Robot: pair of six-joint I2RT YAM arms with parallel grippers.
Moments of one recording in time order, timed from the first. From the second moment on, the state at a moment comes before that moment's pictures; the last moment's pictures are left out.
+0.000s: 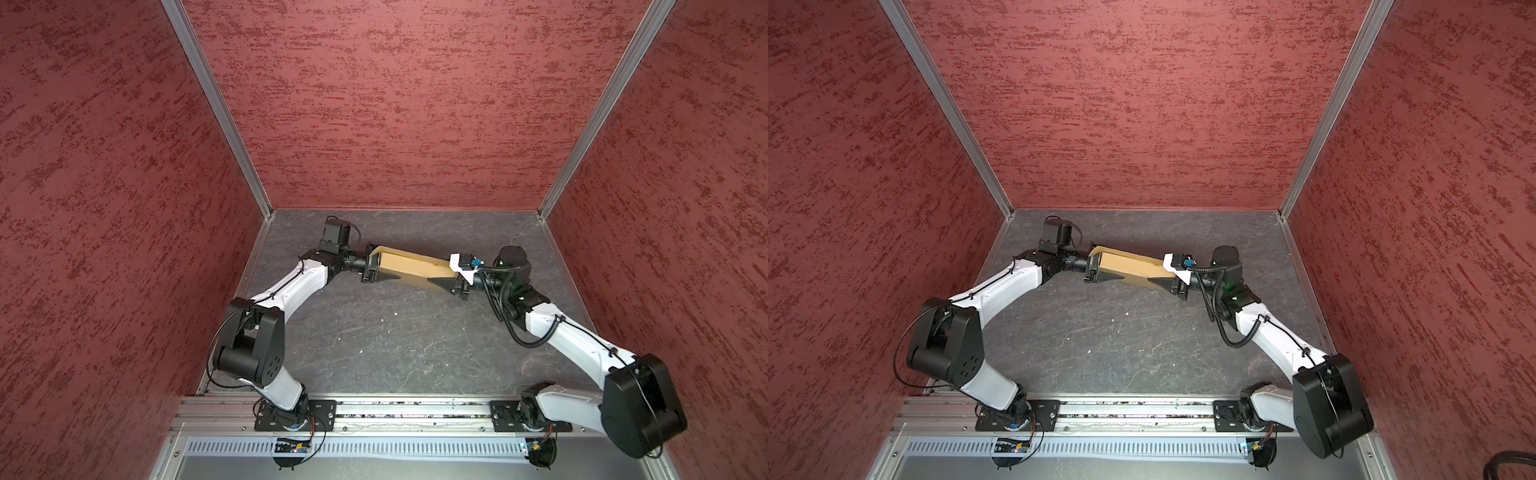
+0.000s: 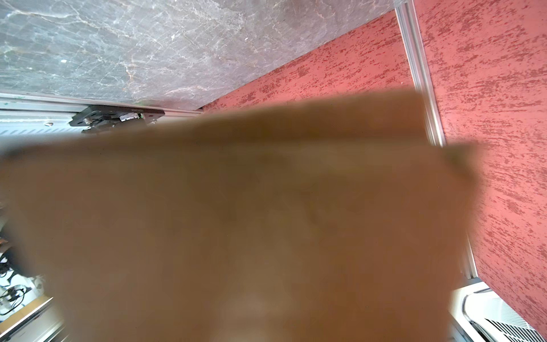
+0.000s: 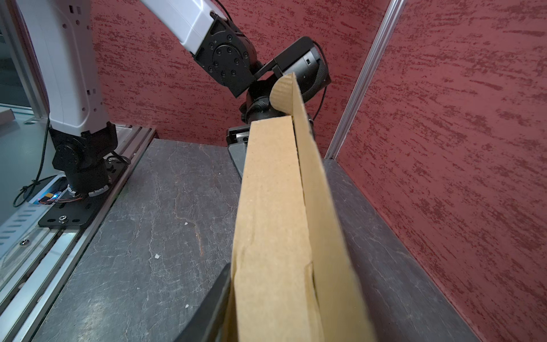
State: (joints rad) left arm -0.29 1.60 1.13 -0.20 1.21 -2.06; right arm 0.38 1.24 0.74 0.39 -0.96 -0.35
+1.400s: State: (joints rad) left arm 0.22 1.55 1.11 -0.45 0.84 -0.97; right arm 0.39 1.50 0.75 0.47 -0.92 -0.20
